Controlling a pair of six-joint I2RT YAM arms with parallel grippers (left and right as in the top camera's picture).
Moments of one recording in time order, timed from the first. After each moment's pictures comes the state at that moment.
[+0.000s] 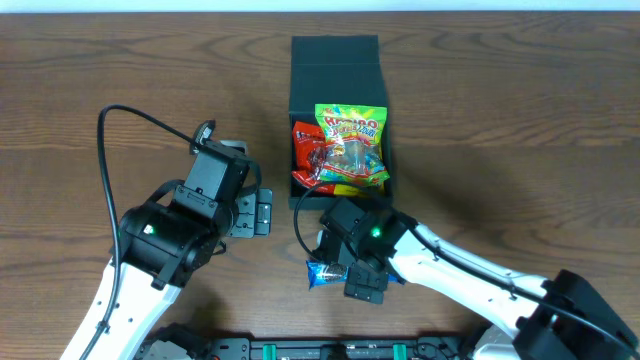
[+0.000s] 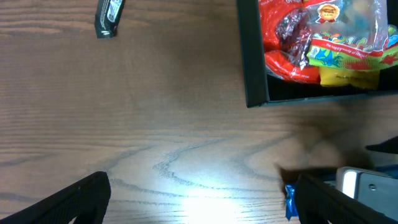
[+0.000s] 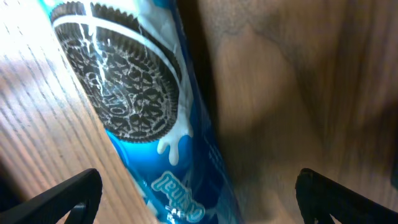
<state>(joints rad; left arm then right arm) -0.49 1.09 1.12 -1.12 -0.14 -0.35 0.88 1.54 0.84 -0.81 0.00 -0.46</state>
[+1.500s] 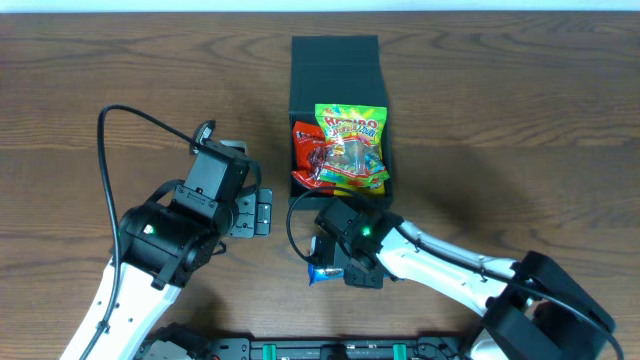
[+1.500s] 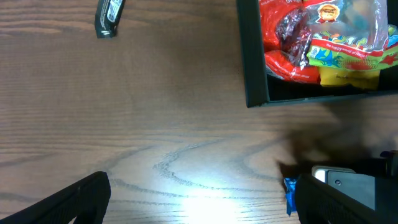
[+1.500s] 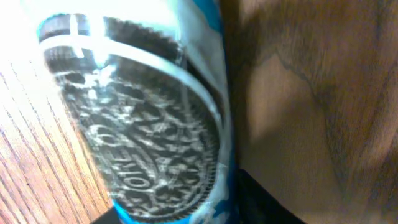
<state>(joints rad) -0.49 1.09 1.12 -1.12 -0.14 -0.35 0.88 1.63 0.82 -0.71 -0.01 -0.55</state>
